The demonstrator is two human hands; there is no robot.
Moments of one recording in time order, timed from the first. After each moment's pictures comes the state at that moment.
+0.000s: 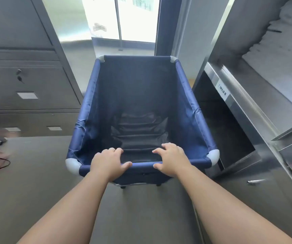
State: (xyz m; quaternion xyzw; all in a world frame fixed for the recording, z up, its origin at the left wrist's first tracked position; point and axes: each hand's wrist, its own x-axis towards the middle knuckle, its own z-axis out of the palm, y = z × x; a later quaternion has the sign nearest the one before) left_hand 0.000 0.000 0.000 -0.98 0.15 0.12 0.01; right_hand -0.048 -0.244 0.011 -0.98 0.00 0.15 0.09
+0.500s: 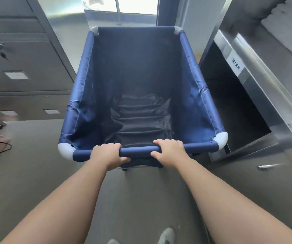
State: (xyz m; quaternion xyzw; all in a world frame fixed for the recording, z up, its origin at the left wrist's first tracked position) left_hand 0.011 -0.002 -0.055 -0.96 0.15 0.24 0.02; right_hand -0.047 -0.241 -0.045 -0.97 0.05 0.20 0.13
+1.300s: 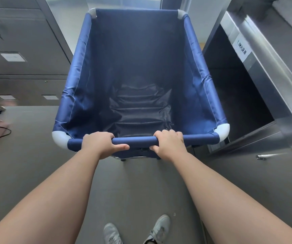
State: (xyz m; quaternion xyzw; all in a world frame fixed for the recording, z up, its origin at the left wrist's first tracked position) left_hand -0.003 0.010 -0.059 -0.97 0.12 0.23 0.00; right_hand -0.067 -0.238 -0.066 -0.99 0.02 0.13 0.08
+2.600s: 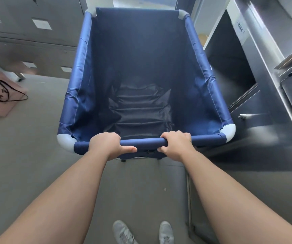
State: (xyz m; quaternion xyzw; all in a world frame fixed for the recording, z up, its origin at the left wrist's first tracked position) left_hand -0.239 0.006 -0.065 -0.97 0.06 0.23 -0.01; right_hand -0.263 -0.248 -0.057 -0.98 -0.02 0.17 0.09
